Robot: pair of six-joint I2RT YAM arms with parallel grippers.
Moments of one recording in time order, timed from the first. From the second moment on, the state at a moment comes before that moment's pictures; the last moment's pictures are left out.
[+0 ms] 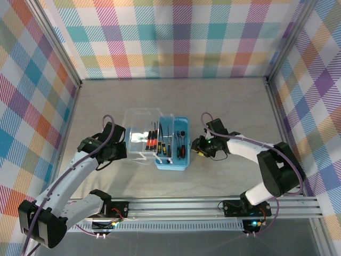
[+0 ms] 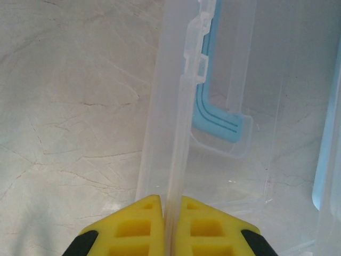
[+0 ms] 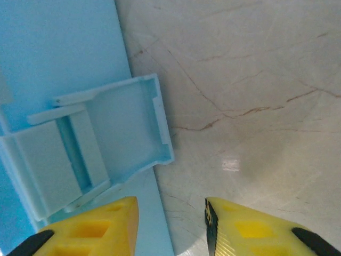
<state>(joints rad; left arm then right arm) -0.41 1.00 0.86 -1.01 -0.18 -0.50 0.49 1.52 0.73 -0.27 -0.42 0.85</state>
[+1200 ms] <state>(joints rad) -0.80 1.20 1.23 -1.33 -0.47 -0.59 0.61 1.60 0.83 -0.30 -0.33 0.91</state>
